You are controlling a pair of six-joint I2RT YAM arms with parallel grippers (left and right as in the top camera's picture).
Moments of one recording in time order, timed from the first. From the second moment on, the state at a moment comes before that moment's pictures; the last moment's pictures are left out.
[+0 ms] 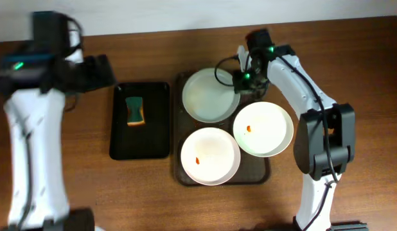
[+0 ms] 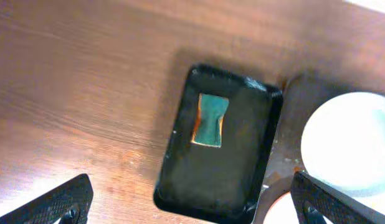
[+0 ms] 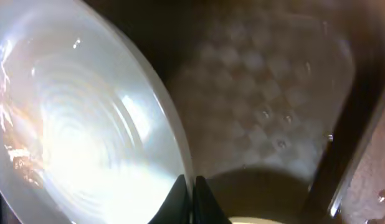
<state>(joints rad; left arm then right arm) 0.01 1.70 2.04 -1.39 -0.03 -0.24 0.18 2.13 1.80 -0.95 -0.25 0.06</state>
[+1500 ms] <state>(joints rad) 0.04 1.63 2.05 -1.47 -0.03 -0.24 0.45 1.99 1.96 -1.05 0.25 0.24</state>
